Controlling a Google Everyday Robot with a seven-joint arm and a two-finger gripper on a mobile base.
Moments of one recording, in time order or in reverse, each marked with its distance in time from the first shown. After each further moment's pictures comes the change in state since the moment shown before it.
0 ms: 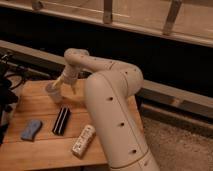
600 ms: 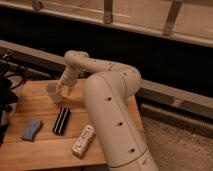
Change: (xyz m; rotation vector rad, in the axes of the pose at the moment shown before) arm 0.001 0.003 0.007 0.008 0.014 -0.013
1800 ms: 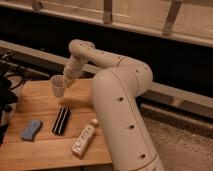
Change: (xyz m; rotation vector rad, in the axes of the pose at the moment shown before) arm 0.007 0.005 -0.074 -0.025 -0.024 -0.058
